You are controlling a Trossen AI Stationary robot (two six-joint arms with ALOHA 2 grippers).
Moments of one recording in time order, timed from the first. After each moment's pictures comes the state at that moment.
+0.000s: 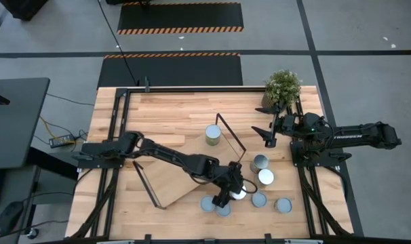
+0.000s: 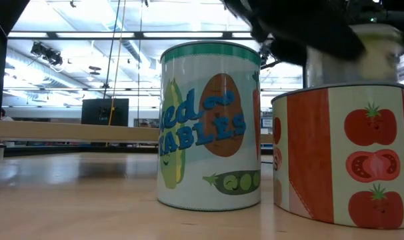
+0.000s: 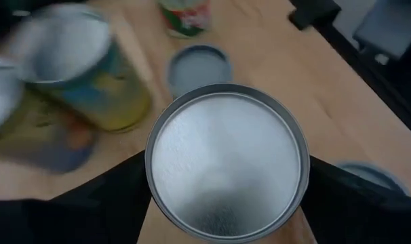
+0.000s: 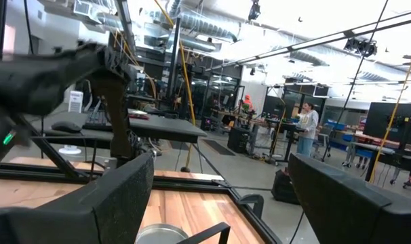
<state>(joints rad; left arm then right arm) -0.27 2.21 1.85 -0.41 0.05 0.19 -0.13 0.57 0.20 0.65 0.08 -0.24</state>
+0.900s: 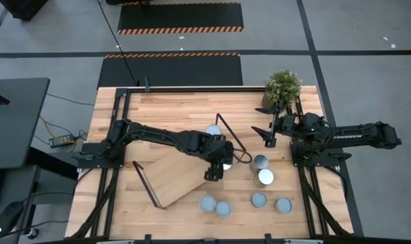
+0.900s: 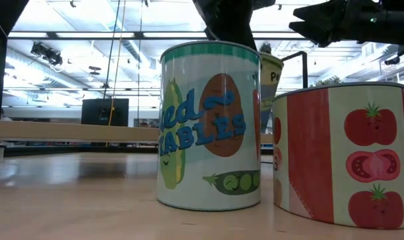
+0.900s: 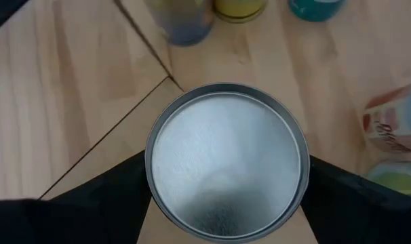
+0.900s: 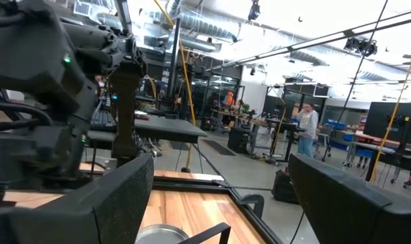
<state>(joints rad) -0.14 2.07 1.86 -0.79 -0.07 0.11 -0.13 0.58 0.20 0.65 0.08 -0.24</state>
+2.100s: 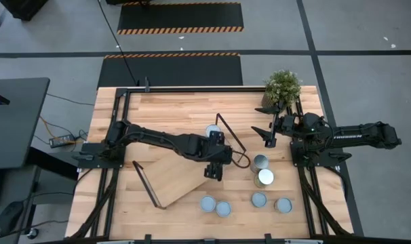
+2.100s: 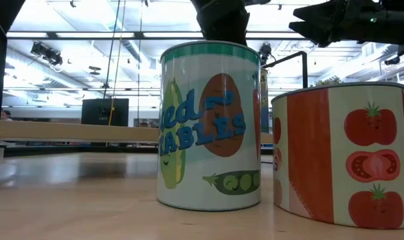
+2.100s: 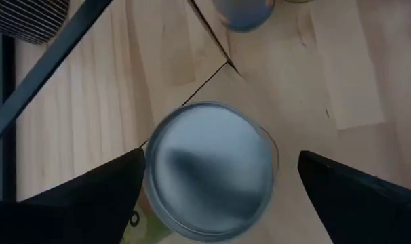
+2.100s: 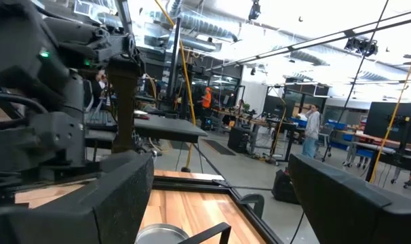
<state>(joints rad) -0.17 2.07 1.86 -0.82 -0.34 0.14 -0.13 0.58 0.20 0.65 0.08 -0.24</state>
